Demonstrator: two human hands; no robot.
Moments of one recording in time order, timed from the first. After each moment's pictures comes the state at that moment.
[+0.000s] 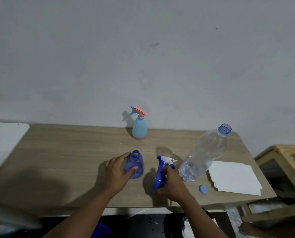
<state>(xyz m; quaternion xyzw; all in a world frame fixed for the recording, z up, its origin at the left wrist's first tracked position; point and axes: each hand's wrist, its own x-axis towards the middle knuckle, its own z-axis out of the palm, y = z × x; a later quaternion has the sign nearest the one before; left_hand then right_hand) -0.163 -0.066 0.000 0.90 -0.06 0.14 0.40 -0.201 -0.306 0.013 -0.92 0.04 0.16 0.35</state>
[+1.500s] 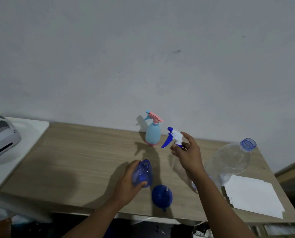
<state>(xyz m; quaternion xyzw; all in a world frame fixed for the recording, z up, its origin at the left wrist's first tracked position) -0.178 -0.055 -0.031 0.82 -0.04 0.01 0.57 -0.120 -0.277 0.108 -0.73 0.12 -0.04 0.67</state>
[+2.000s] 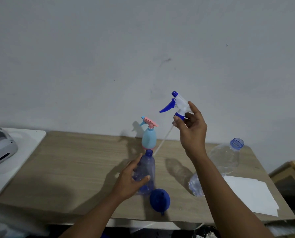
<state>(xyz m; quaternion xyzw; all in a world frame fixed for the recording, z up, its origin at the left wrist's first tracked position) -0.161 -0.063 0.017 0.81 -0.07 -0.01 0.58 -0.106 -0.265 0.199 -0.69 0.01 -0.22 0.69</state>
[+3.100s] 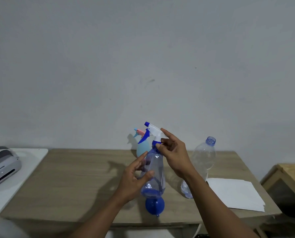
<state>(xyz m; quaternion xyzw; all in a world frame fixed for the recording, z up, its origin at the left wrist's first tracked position) -0.217 -0.098 0.125 0.75 -0.11 0.00 0.65 -0.190 -0.272 0.202 -0.70 -0.06 -0.05 0.71</state>
